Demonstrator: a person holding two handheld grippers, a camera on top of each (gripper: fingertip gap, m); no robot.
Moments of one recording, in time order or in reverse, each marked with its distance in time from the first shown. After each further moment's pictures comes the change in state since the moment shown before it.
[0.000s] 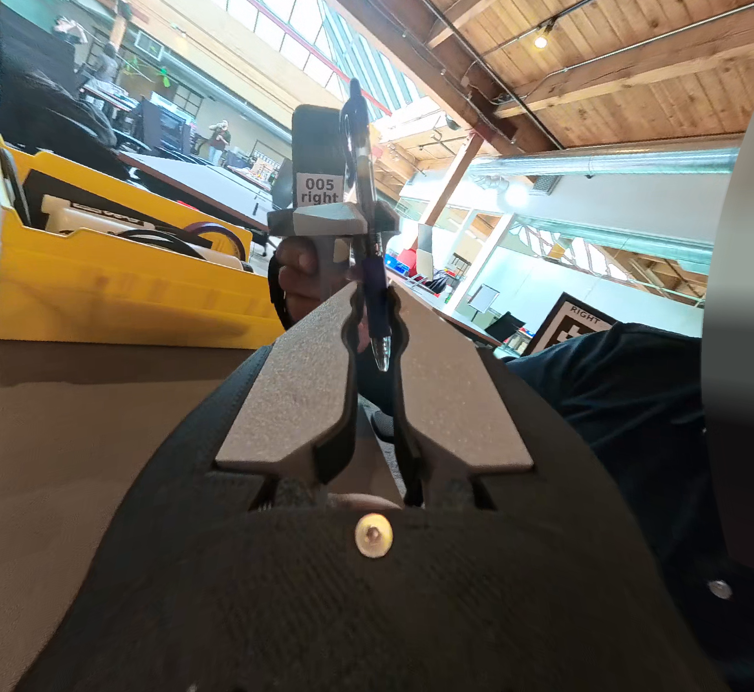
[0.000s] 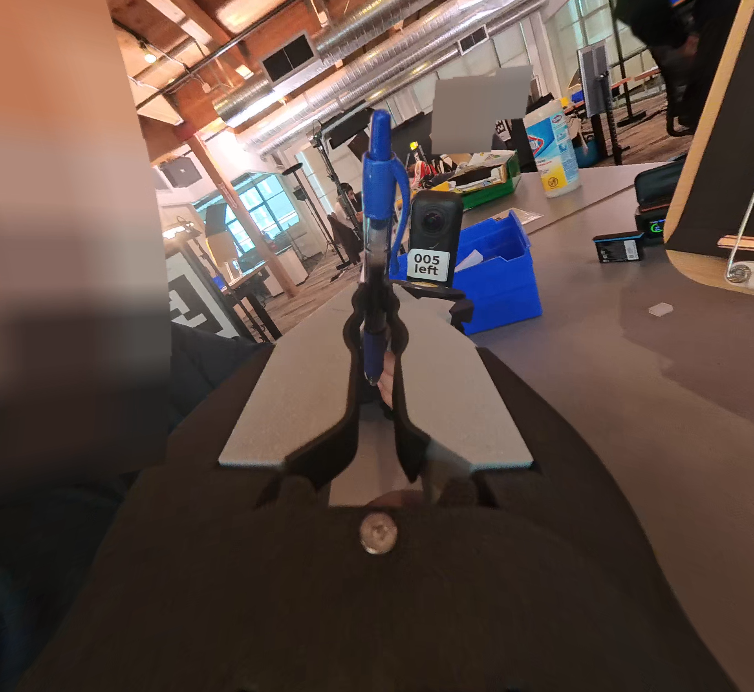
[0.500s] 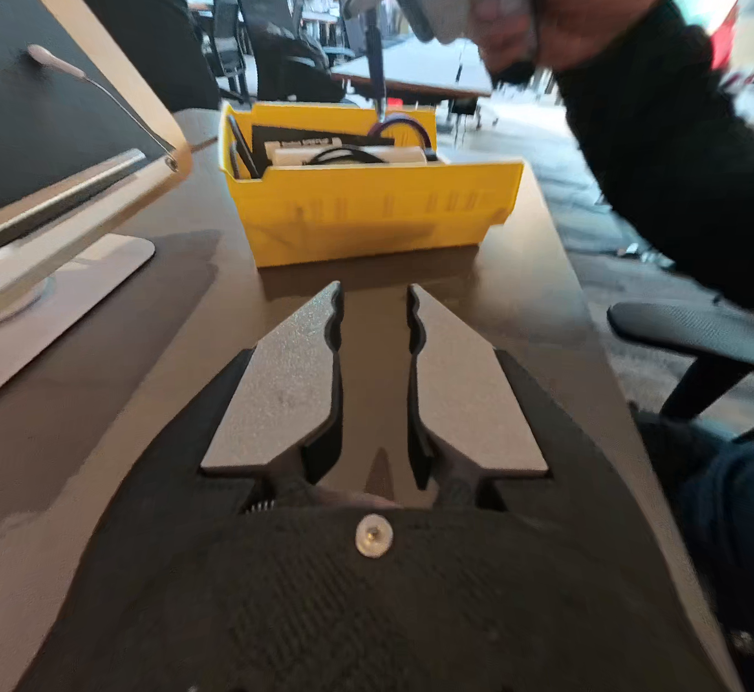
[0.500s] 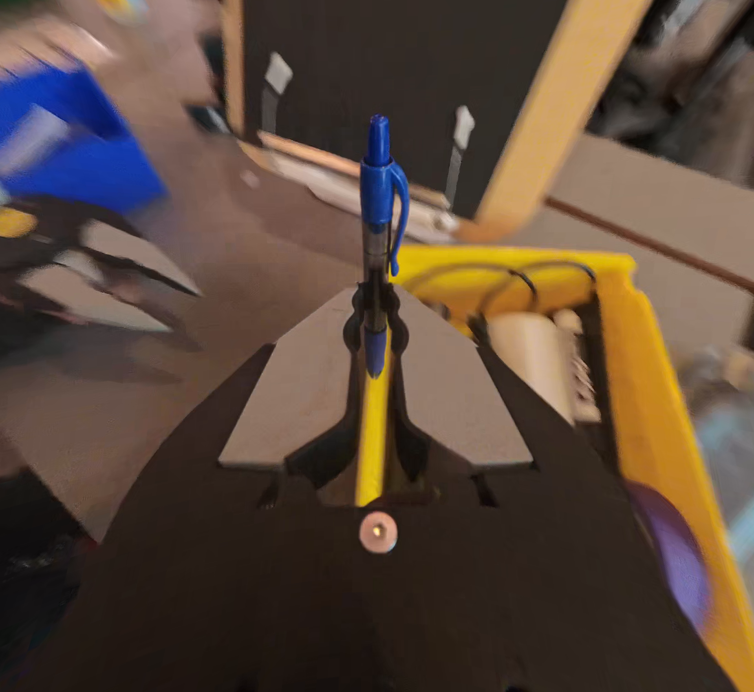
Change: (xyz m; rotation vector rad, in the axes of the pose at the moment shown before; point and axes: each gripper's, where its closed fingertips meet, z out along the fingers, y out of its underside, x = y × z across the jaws) left arm -0.075 0.042 -0.012 -0.352 -0.523 0.468; right arm 0.084 -0.061 -0.165 -0.457 1.038 -0.235
